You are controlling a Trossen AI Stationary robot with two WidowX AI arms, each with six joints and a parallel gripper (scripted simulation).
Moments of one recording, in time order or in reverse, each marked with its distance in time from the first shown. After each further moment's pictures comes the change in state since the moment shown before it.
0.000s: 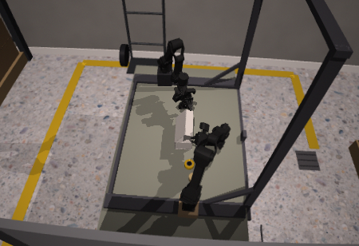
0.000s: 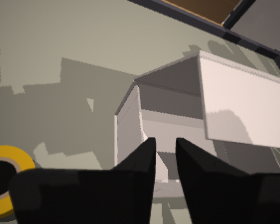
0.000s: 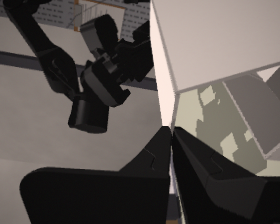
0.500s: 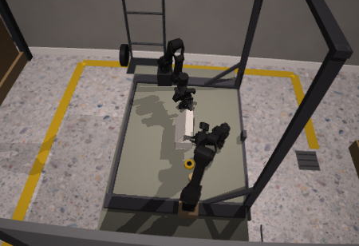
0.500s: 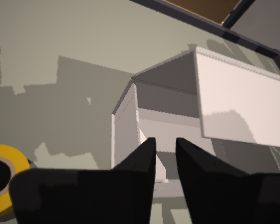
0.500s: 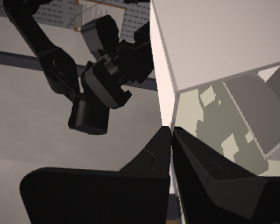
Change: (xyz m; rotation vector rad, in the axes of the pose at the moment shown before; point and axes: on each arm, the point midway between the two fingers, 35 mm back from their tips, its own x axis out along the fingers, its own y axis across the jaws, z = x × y) left arm 0.002 -0.003 -0.002 -0.001 0.001 -0.002; right arm 0.000 0.000 0.000 0.000 0.000 0.000
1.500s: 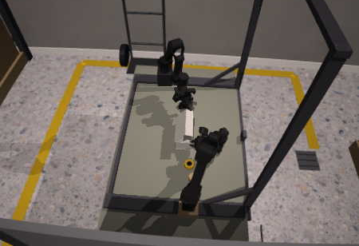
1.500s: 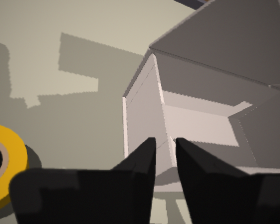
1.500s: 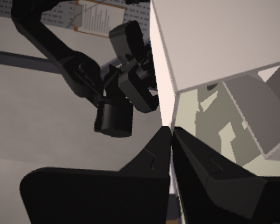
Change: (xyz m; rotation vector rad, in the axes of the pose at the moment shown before) left arm 0.023 0.019 -0.030 0.003 -0.008 -0.003; right arm 0.000 0.000 0.000 0.000 0.000 0.000
